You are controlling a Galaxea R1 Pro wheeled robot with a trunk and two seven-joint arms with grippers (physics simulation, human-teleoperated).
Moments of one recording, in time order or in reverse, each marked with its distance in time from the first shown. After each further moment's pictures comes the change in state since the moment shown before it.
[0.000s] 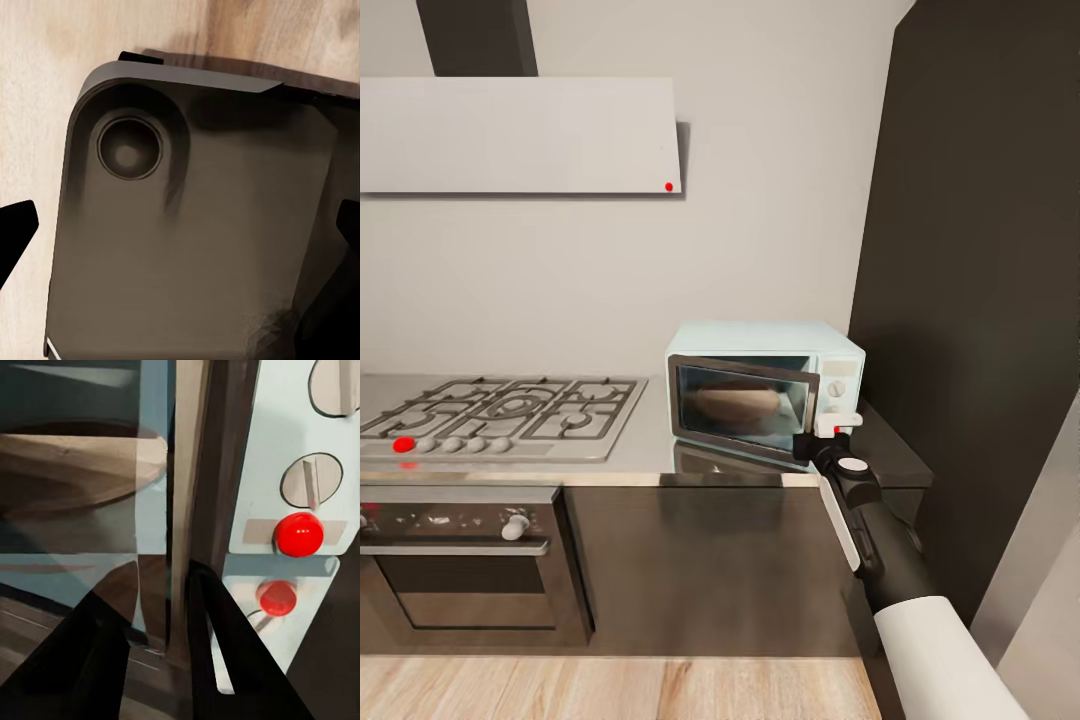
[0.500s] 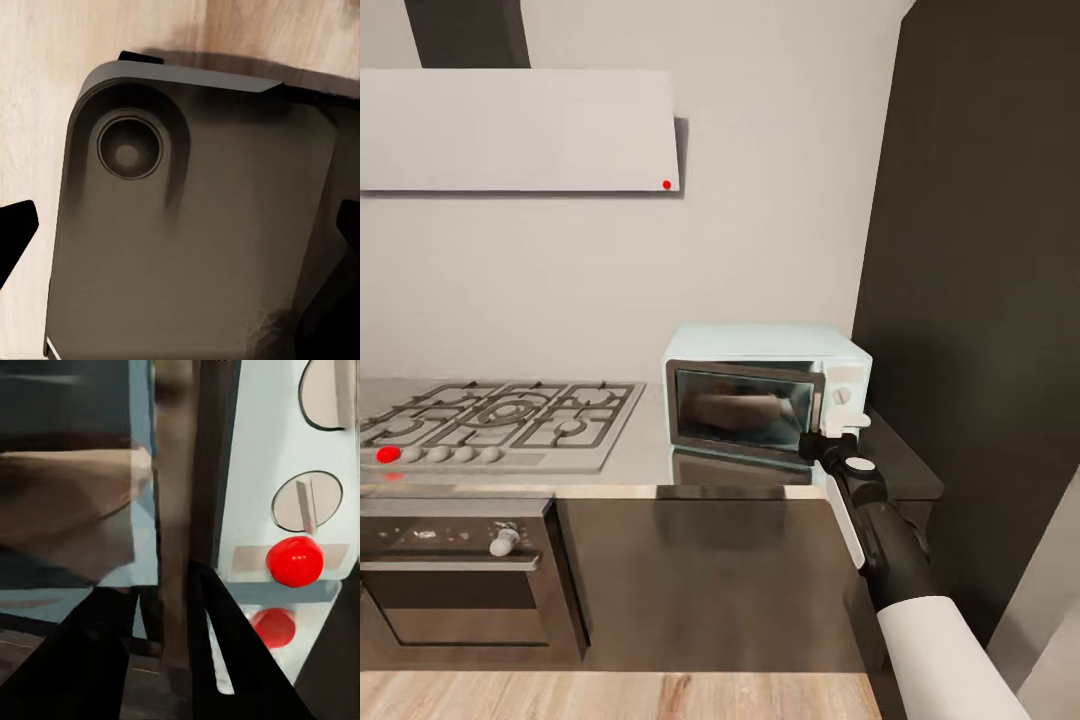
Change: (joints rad) left arm 0.000 0.000 0.001 0.000 0.000 0.000 0.000; right arm 0.000 -0.001 -0.039 0.000 -0.004 -0.006 0.000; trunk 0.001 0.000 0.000
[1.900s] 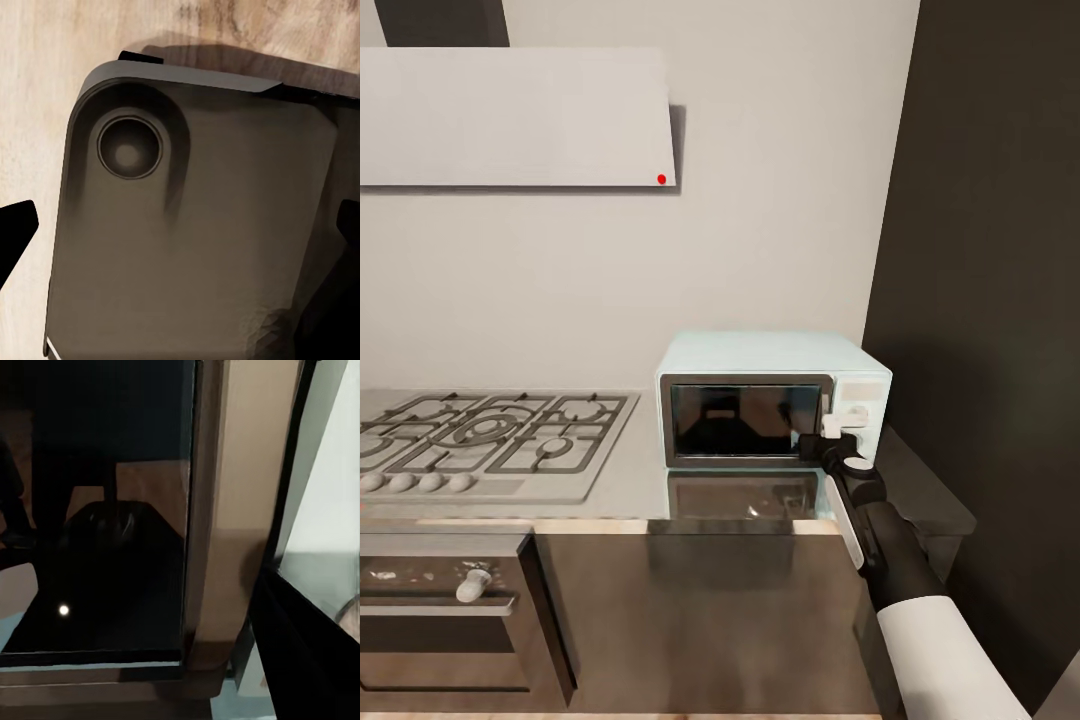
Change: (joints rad) left arm 0.000 0.000 -0.001 -0.001 0.001 0.002 0.000; right arm -0.001 -0.002 0.008 0.001 0.012 0.018 -0.004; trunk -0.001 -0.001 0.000
